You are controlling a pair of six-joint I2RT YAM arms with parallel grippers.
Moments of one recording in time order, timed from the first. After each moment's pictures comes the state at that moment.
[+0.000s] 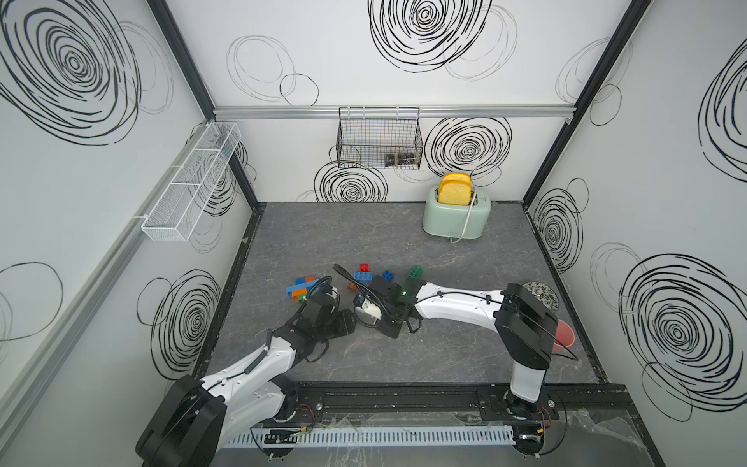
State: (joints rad) left arm -0.47 1.02 0.31 -0.11 0.18 -0.74; right arm 1.06 1.87 1.29 -0.69 0.02 -0.14
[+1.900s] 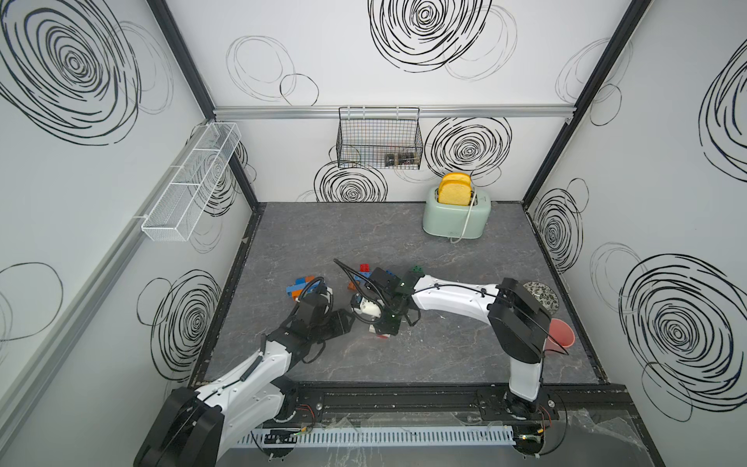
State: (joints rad) left arm -0.41 0.97 0.28 -0.11 0.26 -0.77; right arm 0.99 1.90 1.34 -0.73 -0.21 -0.26
